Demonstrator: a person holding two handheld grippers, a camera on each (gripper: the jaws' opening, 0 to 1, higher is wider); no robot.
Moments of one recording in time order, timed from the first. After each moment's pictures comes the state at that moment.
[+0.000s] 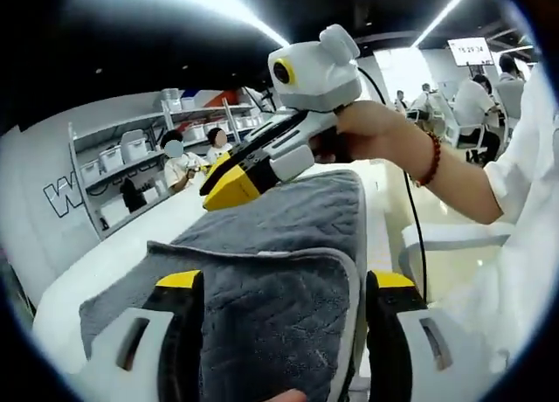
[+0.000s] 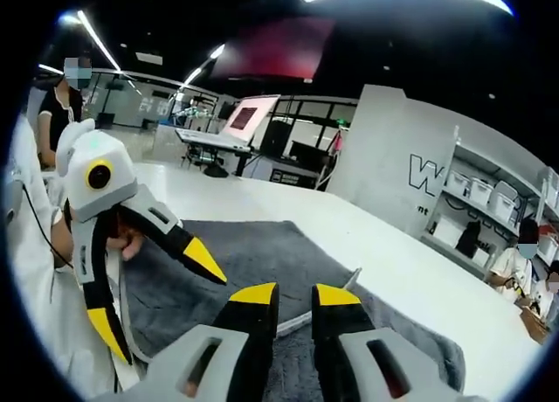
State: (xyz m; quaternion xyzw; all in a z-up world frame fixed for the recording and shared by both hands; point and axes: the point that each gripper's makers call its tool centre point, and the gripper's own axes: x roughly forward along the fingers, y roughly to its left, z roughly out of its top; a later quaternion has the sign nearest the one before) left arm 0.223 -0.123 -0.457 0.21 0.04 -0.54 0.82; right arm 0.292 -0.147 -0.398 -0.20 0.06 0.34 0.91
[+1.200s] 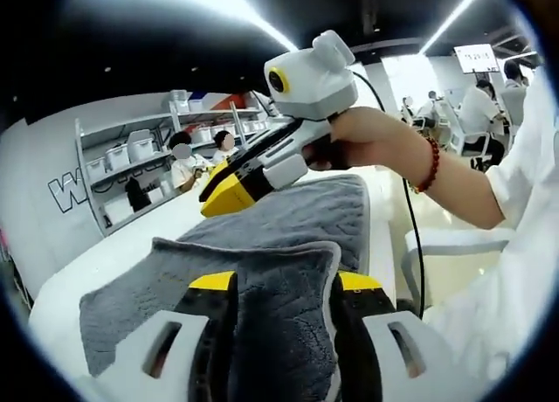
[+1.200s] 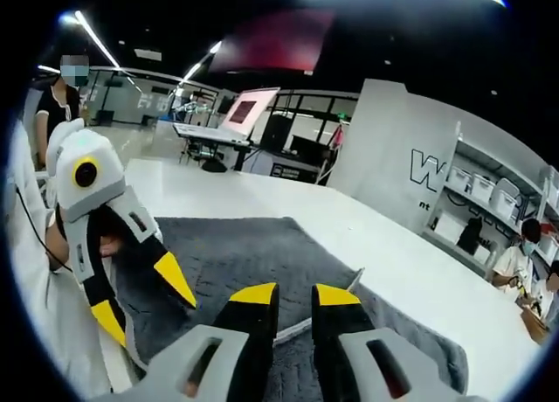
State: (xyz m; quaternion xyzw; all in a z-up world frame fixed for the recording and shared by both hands) left arm 0.218 -0.117 -0.454 0.18 0.03 -0.54 0.82; right arm 0.303 -0.138 -0.402 -0.21 0.07 0.34 0.91
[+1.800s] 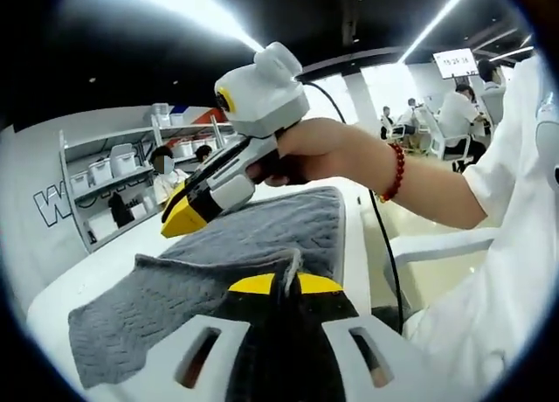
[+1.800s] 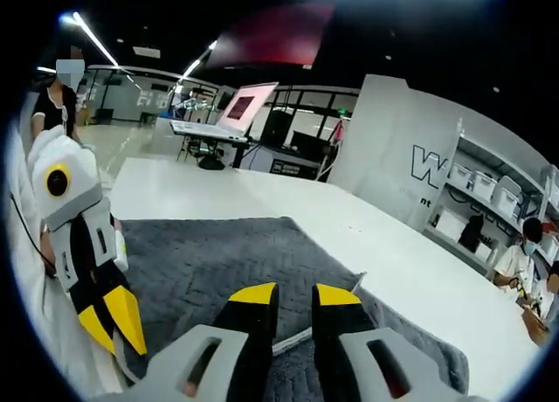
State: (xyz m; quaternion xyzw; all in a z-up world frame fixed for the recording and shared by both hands) left arm 0.200 -0.126 -0.449 0.19 -0.01 -0.58 0.80; right arm 0.320 -0.129 -0.402 -0.21 0.08 0.34 0.91
